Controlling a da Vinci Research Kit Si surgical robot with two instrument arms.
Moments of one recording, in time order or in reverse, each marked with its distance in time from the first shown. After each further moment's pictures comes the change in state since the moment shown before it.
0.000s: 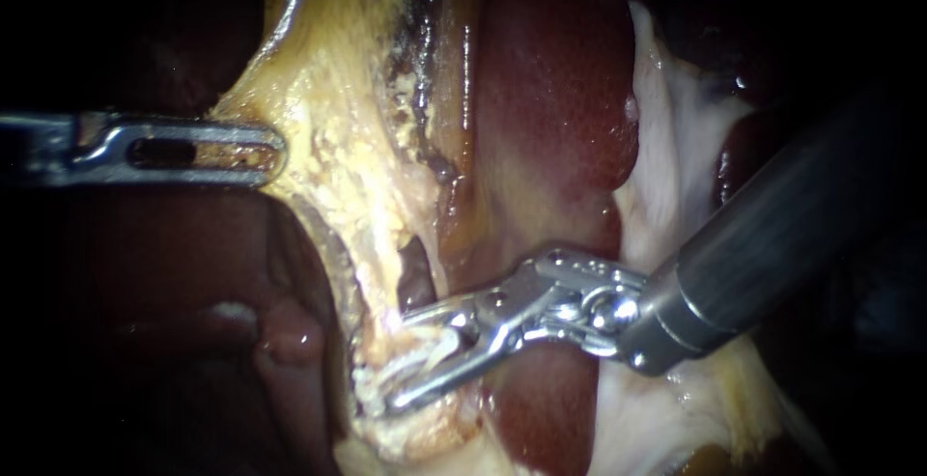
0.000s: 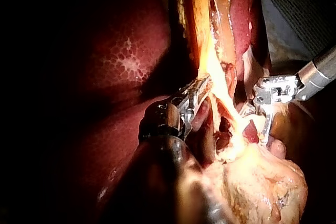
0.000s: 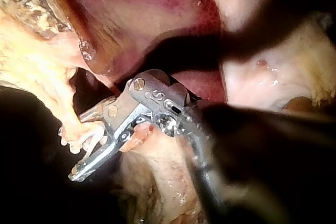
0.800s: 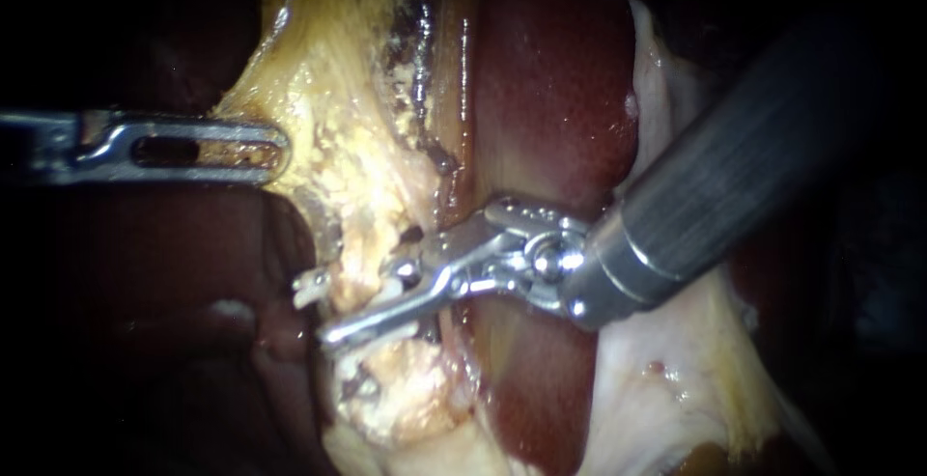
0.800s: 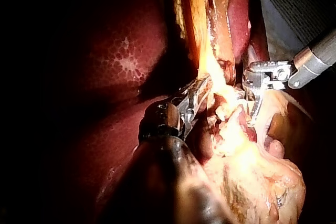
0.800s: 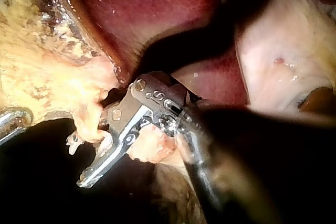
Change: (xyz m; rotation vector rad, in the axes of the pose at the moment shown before) right arm 0.008 0.002 -0.002 -0.144 0.155 0.123; left arm 0.000 0.000 0.000 -0.001 0.000 -0.001
